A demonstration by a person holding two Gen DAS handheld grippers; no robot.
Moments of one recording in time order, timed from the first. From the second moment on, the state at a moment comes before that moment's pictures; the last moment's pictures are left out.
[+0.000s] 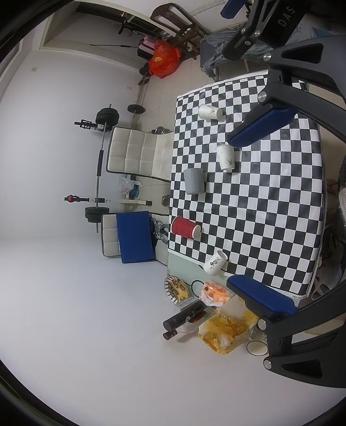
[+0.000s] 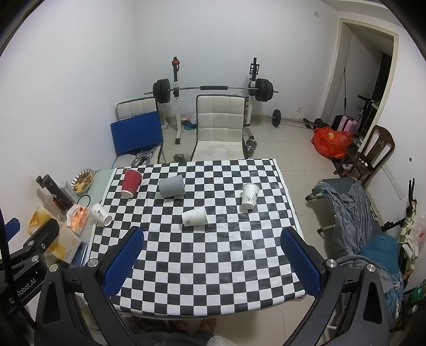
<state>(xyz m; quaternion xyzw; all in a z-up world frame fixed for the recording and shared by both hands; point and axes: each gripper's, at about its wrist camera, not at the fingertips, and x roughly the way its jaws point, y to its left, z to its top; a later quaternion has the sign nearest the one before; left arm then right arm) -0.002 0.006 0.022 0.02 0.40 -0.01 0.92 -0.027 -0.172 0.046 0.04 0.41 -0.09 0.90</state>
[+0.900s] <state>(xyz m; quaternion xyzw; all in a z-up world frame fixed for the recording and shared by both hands) -0.004 0.005 0.023 0.02 0.39 -0.01 0.92 -0.028 -0.173 0.041 0.04 0.42 -0.09 0.90</state>
